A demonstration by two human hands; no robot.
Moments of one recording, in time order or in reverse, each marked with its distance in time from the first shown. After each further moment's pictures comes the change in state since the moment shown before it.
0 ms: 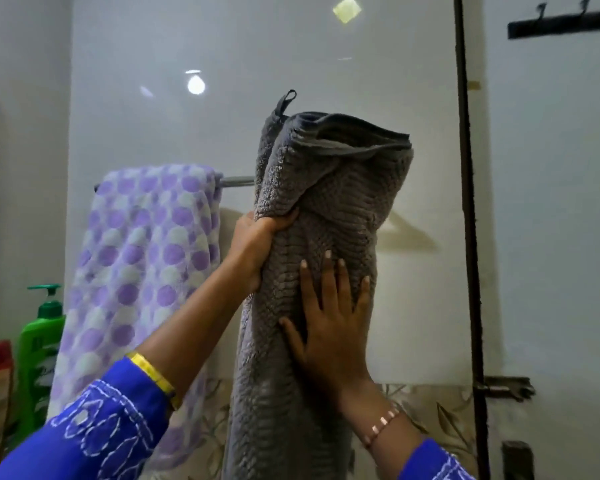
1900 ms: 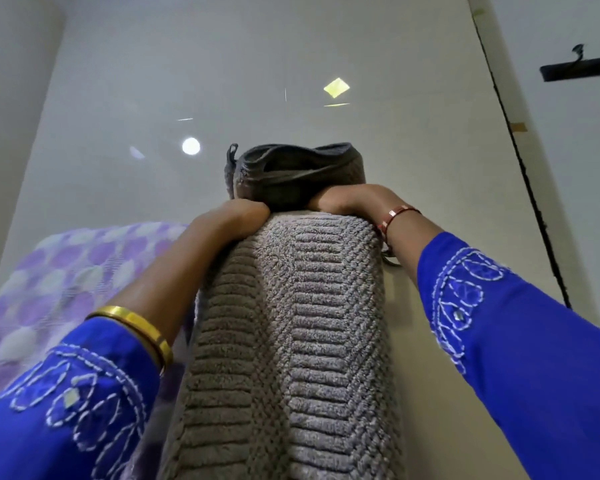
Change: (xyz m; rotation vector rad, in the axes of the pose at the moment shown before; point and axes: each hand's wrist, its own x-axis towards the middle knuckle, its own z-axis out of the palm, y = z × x) left_hand 0.173 0.053 -0.027 1.225 0.021 0.210; right_hand 0.294 0.034 0.038 0.235 -0.746 0.144
